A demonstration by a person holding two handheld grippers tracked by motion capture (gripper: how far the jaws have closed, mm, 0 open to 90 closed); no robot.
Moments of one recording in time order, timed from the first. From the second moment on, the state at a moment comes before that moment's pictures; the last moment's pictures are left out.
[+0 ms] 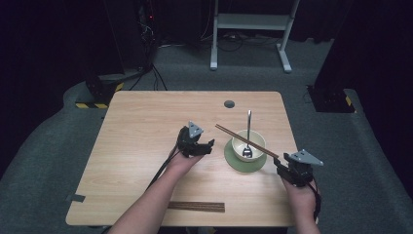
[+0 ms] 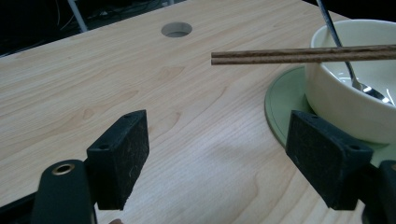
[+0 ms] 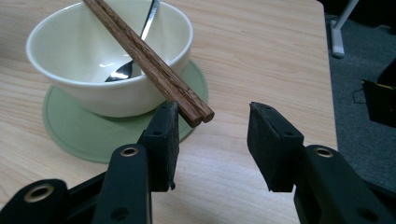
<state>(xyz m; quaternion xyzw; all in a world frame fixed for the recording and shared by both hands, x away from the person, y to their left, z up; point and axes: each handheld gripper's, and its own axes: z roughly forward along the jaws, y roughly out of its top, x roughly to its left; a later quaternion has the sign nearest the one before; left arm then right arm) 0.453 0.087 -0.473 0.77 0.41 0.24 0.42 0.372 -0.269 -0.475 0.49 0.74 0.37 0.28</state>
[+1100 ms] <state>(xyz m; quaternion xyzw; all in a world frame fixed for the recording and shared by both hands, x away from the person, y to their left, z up) 0.481 0.046 -0.479 0.77 0.41 0.22 0.44 0.400 -0.275 -0.475 0.49 0.73 0.37 0.28</state>
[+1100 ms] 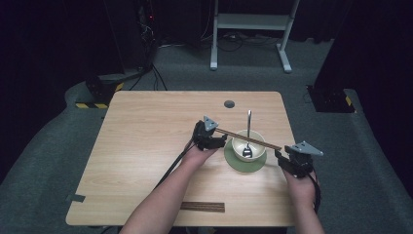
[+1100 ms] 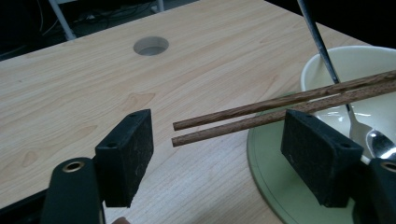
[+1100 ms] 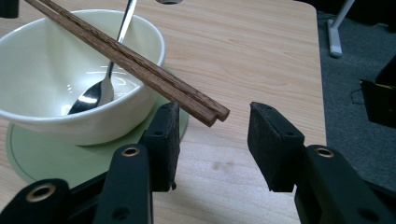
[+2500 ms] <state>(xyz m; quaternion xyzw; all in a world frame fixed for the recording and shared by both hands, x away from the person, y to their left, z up) 0.445 0.052 -0.481 0.77 0.41 0.22 0.44 0.402 -0.262 -0.476 0.48 0.75 0.37 0.28</state>
